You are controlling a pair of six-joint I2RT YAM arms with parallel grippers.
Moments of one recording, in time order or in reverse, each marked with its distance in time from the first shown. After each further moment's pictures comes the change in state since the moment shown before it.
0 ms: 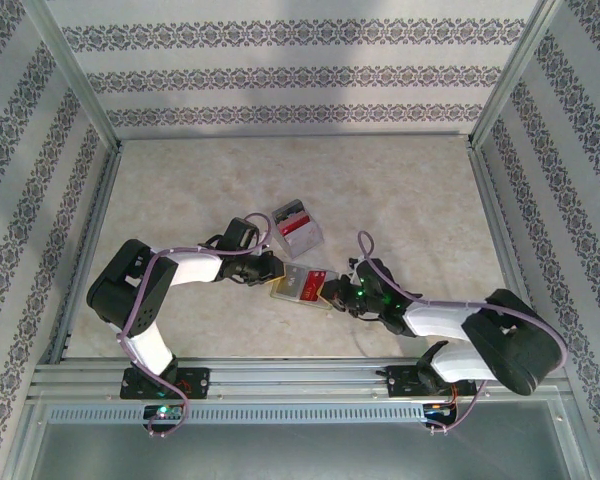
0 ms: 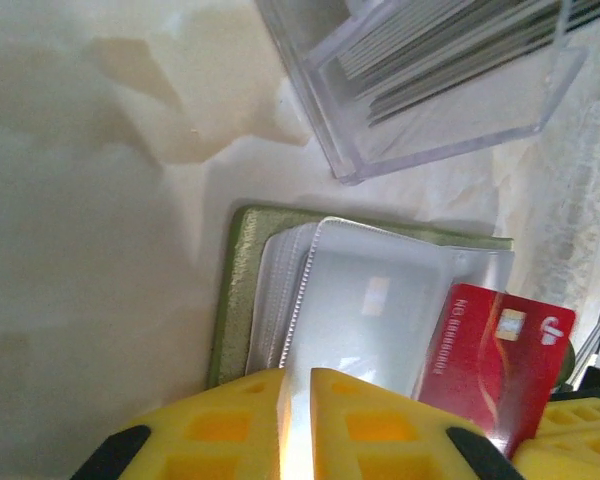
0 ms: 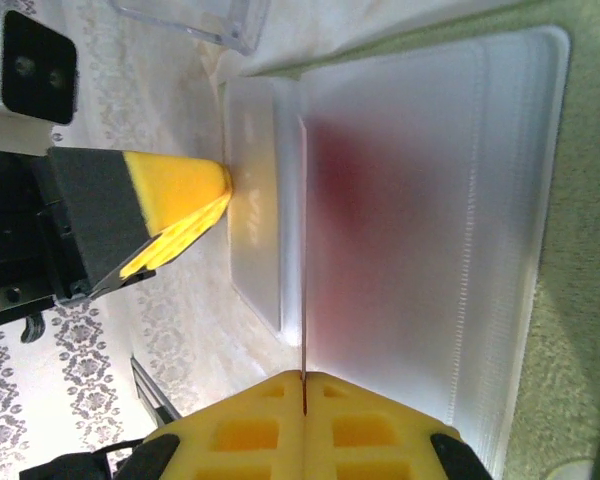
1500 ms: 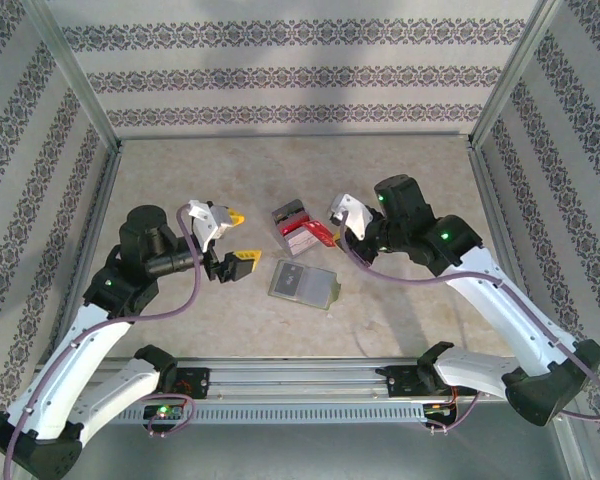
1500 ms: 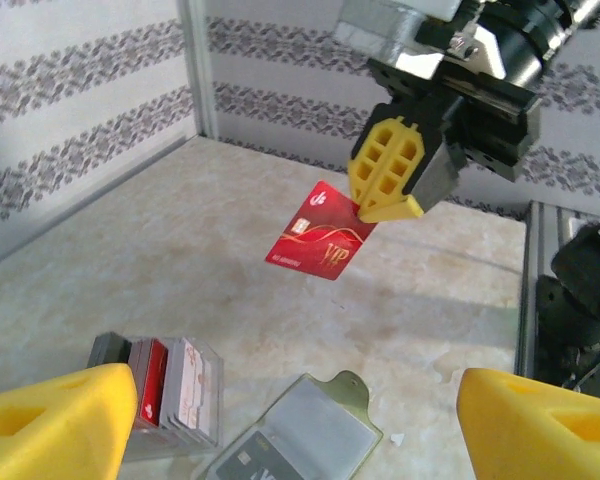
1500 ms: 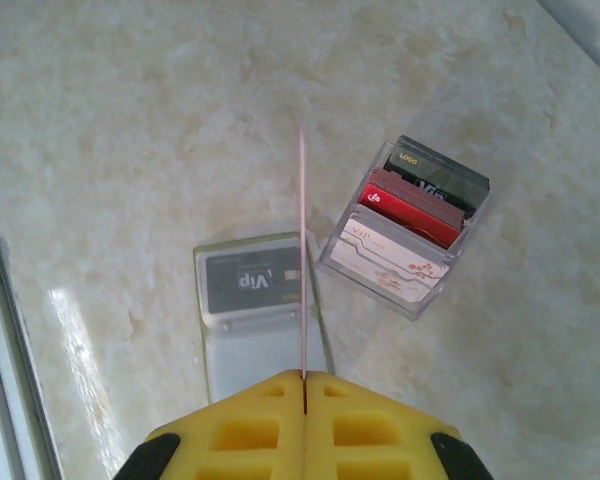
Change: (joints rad) left arm 0.062 -0.913 0.181 -0.414 0.104 0.952; right arm -0.073 -0.159 0.980 -1.308 0.051 -1.667
